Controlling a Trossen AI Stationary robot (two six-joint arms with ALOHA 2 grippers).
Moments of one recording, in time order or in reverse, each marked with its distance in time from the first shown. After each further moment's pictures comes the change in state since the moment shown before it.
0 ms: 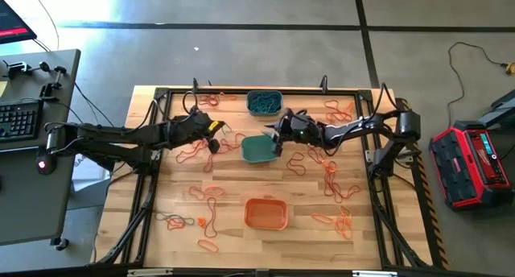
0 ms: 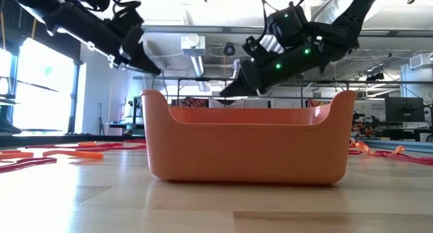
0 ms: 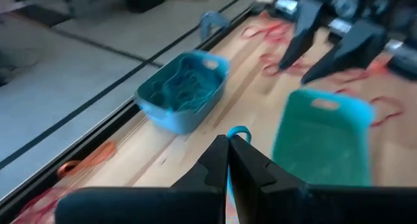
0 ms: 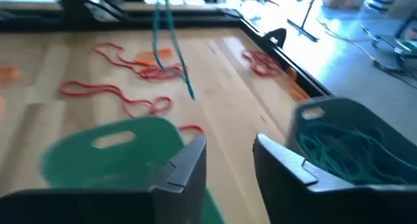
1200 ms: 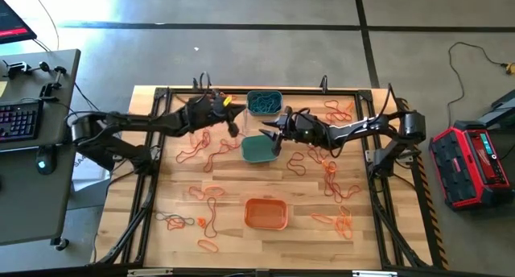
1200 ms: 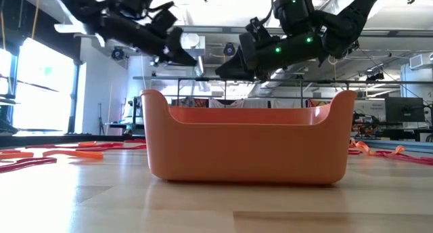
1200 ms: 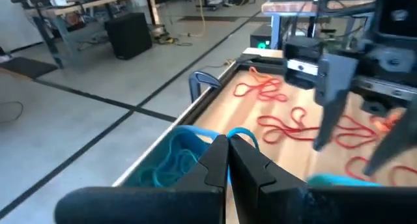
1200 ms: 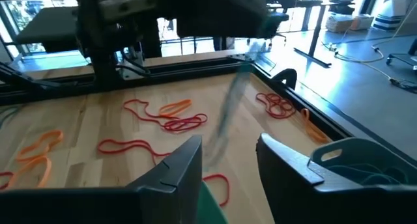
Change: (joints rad) left arm 0.185 0.362 0.201 0.344 0.233 0.158; right arm 0.014 -0.048 0.000 0.092 -0.009 0.090
